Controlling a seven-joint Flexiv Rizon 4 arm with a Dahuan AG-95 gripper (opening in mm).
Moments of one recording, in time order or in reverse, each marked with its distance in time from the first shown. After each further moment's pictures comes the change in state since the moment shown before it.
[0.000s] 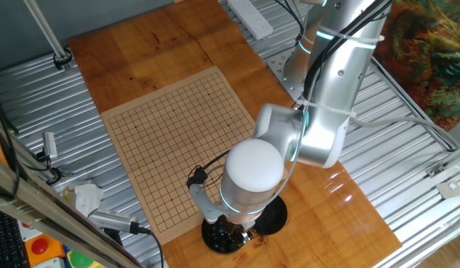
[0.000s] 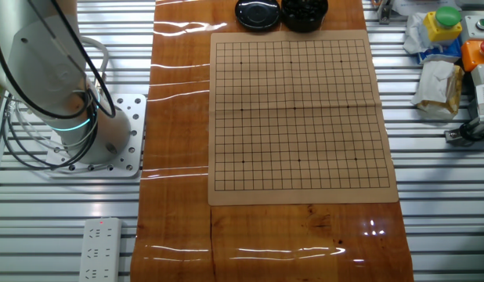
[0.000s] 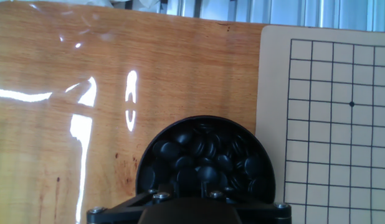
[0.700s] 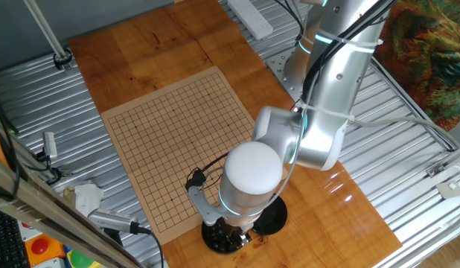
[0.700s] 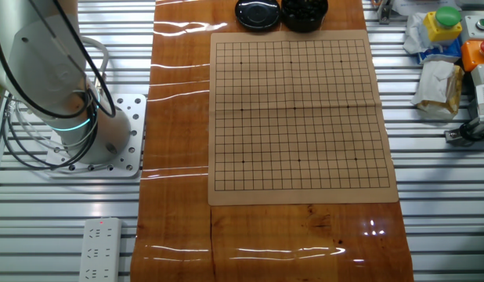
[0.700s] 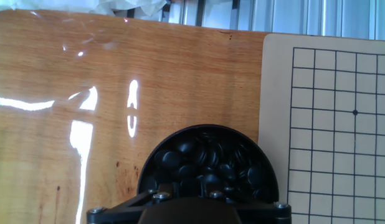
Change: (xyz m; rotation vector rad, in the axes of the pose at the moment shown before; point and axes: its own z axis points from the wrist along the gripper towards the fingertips) arm -0.005 0.000 0.004 0.003 -0.009 -0.006
